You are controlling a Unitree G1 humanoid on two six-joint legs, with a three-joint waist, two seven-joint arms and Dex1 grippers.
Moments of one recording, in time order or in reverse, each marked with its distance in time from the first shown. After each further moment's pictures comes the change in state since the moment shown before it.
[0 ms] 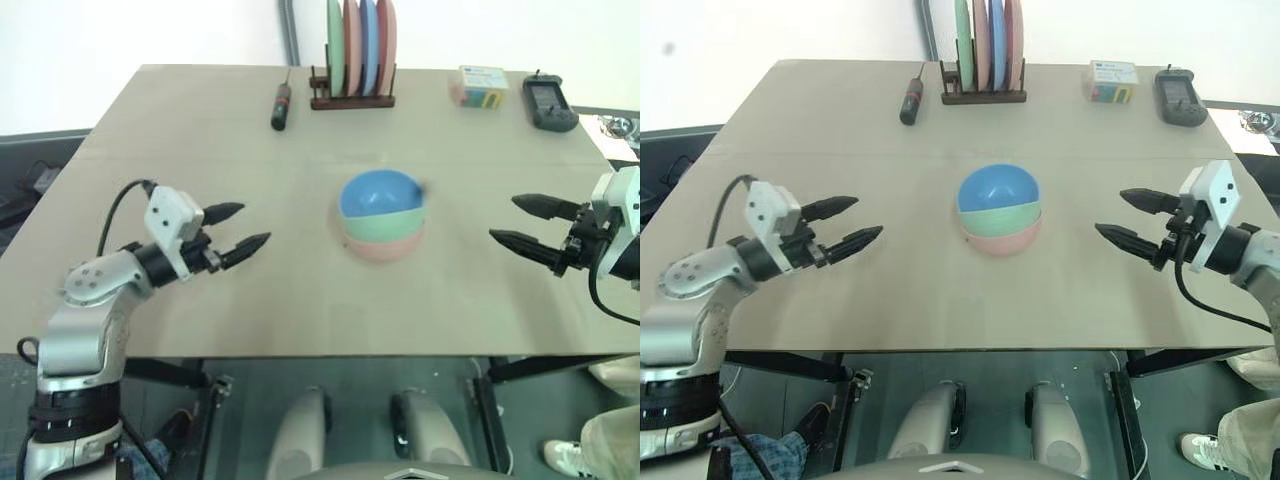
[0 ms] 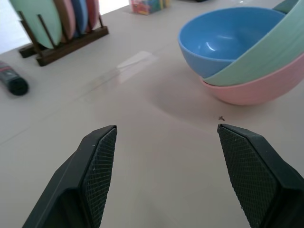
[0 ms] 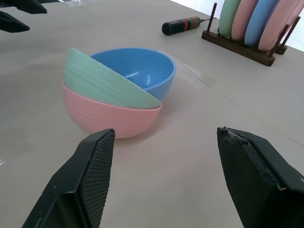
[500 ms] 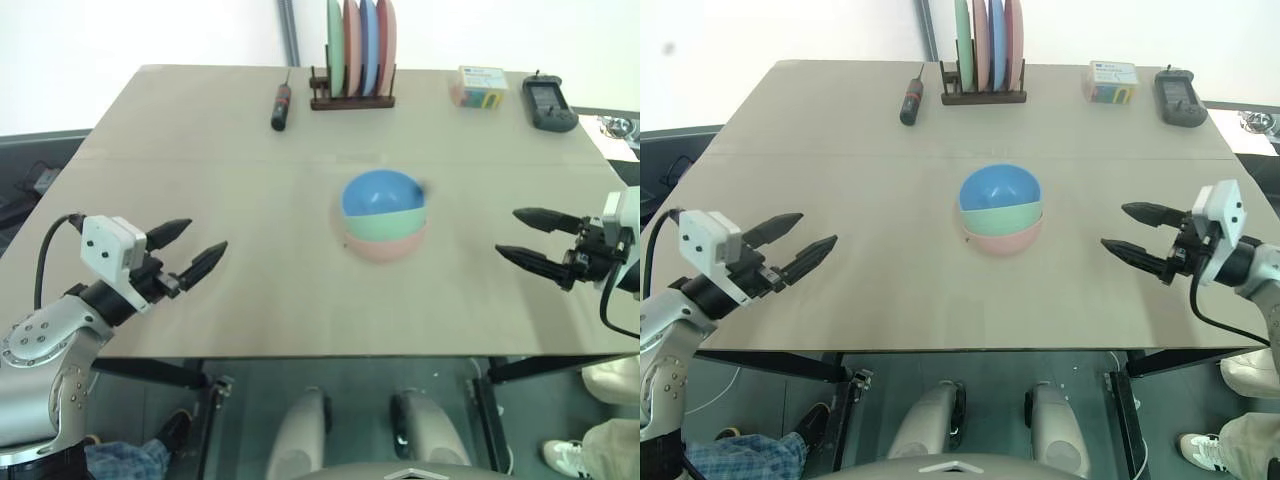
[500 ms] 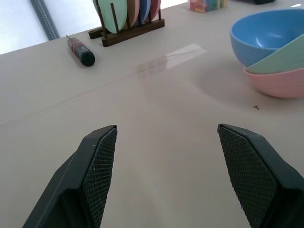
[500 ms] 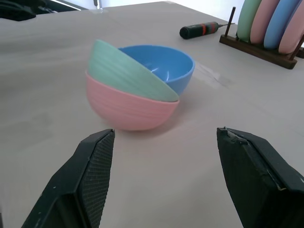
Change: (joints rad) left arm 0.172 -0.025 0.139 -0.100 -0.088 0.018 0.104; right arm 0.078 0.000 -0.041 0.134 -0.014 -0.145 0.167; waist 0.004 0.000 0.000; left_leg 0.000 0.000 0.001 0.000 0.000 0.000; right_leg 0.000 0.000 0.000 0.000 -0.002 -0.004
